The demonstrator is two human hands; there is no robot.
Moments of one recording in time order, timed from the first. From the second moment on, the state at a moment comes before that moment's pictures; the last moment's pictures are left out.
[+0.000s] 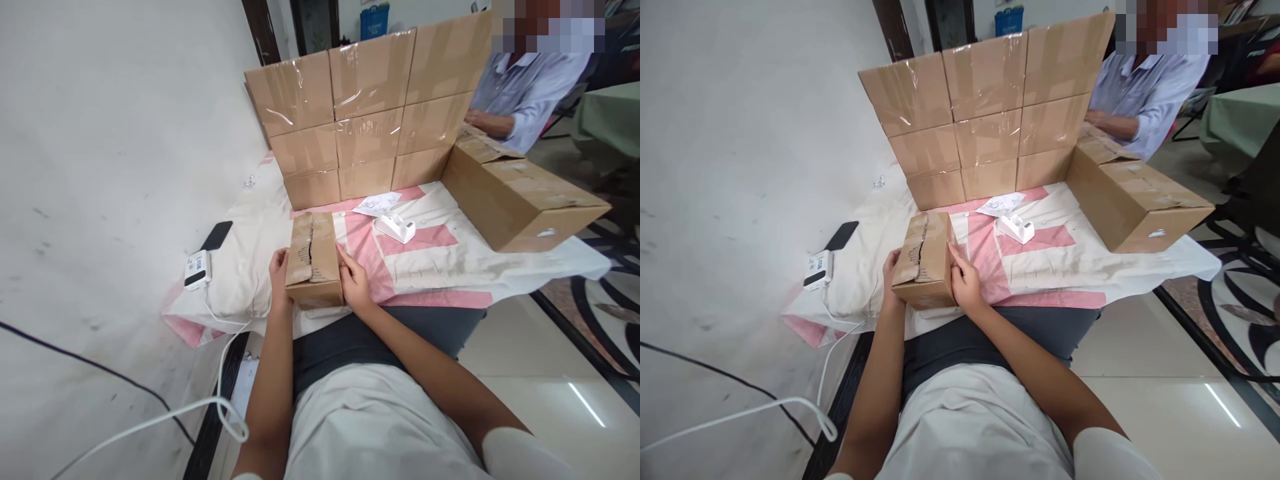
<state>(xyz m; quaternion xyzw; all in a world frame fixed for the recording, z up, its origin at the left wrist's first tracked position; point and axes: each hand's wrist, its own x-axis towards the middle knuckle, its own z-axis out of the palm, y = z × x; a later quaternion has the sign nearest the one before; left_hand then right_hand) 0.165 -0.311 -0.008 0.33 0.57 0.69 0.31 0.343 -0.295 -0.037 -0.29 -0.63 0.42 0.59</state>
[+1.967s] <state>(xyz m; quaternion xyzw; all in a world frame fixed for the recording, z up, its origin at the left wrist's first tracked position) 0.112 -0.249 0.046 0.42 0.65 0.61 -0.18 0.443 0.061 -0.003 -0.40 -0.87 0.25 0.16</state>
